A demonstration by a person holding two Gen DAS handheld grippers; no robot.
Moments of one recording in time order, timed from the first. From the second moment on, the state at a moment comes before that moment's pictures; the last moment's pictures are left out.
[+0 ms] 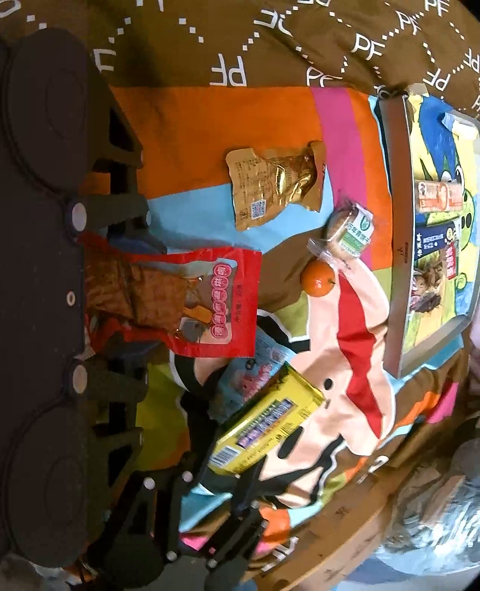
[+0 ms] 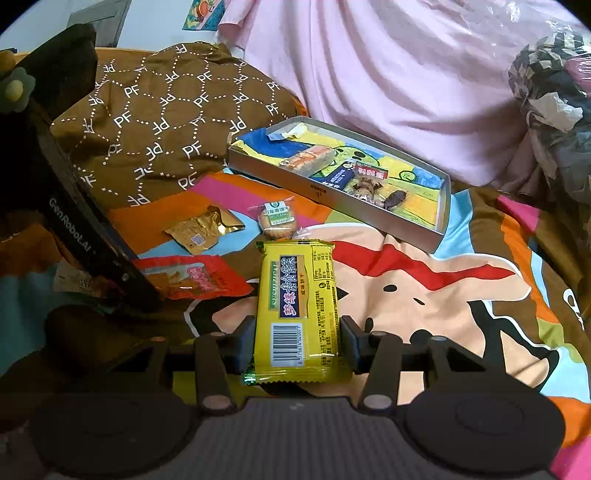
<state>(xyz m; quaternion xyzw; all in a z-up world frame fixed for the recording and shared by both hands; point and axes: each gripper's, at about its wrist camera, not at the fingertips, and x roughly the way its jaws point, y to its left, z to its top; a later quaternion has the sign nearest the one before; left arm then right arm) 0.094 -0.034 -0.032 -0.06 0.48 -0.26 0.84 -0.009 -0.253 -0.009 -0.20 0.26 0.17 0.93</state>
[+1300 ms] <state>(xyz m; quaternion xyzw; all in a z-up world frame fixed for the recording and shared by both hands) 0.125 -0.004 0.010 -0.25 0.33 -0.24 0.88 0.044 -0.266 0.016 -0.21 0.19 0.14 0.95</state>
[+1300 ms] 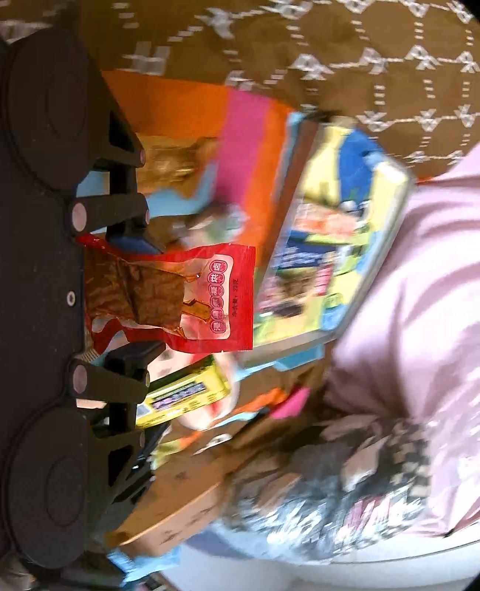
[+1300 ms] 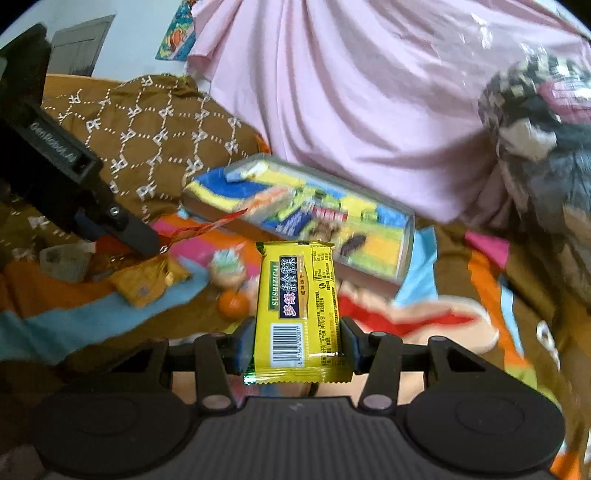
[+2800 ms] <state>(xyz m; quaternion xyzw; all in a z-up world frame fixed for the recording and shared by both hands) 0.319 0.001 0.022 -0.15 0.30 -0.01 0.94 0.271 -0.204 0.026 -0.15 0.21 0.21 0.94</state>
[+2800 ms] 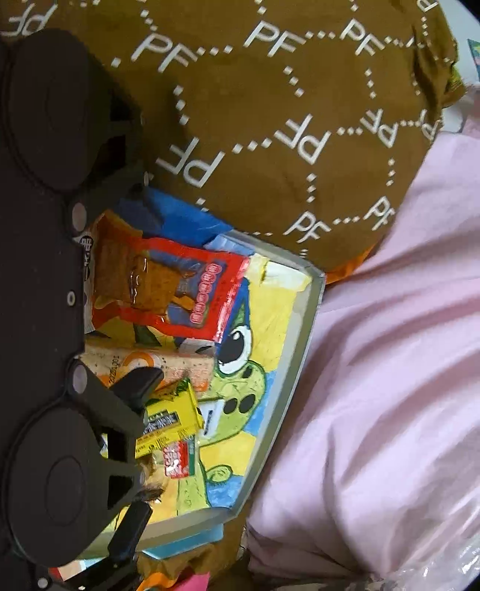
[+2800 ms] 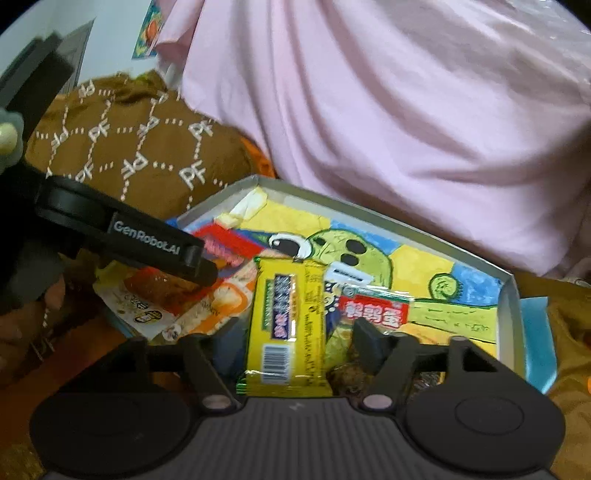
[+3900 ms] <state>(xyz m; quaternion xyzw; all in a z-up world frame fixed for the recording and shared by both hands) 0.103 -0.010 0.035 -0.06 0.23 0.00 0.97 0.080 -0.280 0.059 -0.02 0.13 0.19 0.97</state>
